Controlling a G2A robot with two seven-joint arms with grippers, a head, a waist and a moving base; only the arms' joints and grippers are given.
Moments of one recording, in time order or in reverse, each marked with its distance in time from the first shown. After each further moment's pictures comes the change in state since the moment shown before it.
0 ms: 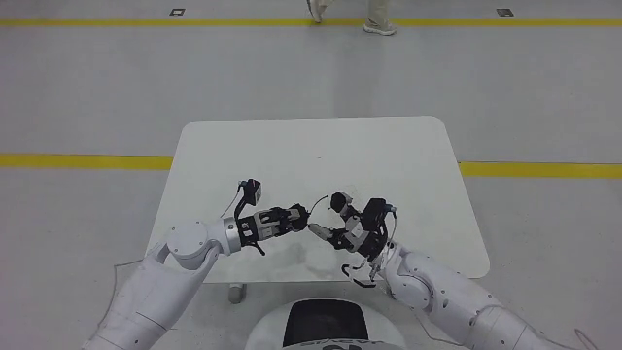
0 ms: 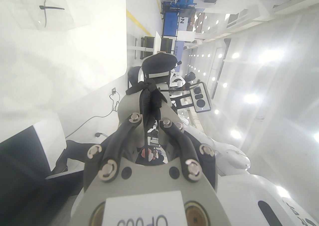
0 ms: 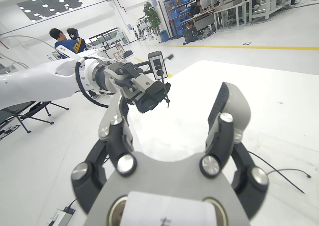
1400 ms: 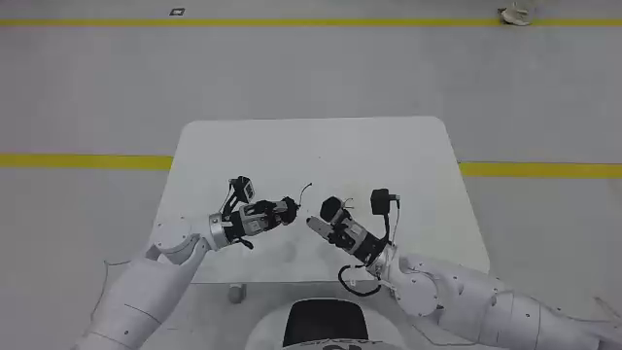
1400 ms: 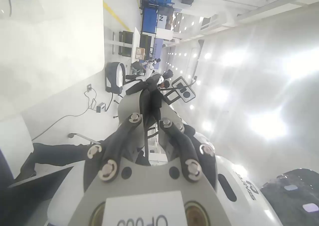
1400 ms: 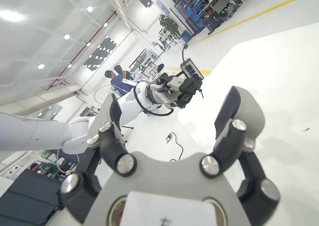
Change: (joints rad) left arm -0.020 0.012 -0.039 0.081 -0.205 -0.030 -0.118; right arm 0.275 0.171 -0.387 -0.224 0.687 0.000 -0.033
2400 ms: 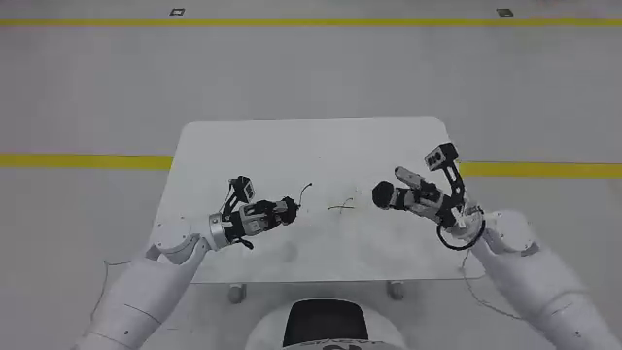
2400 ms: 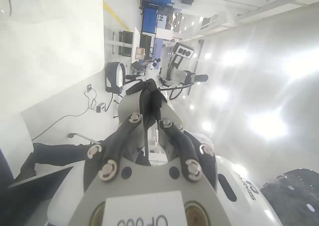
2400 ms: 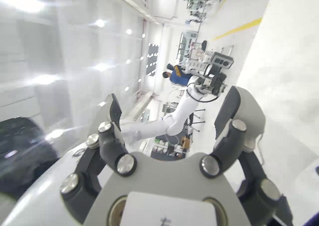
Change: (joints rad) left arm 0.000 0.000 0.000 0.000 0.000 0.000 0.000; right arm -0.414 -0.068 1.002 0.125 0.955 0.000 1.485
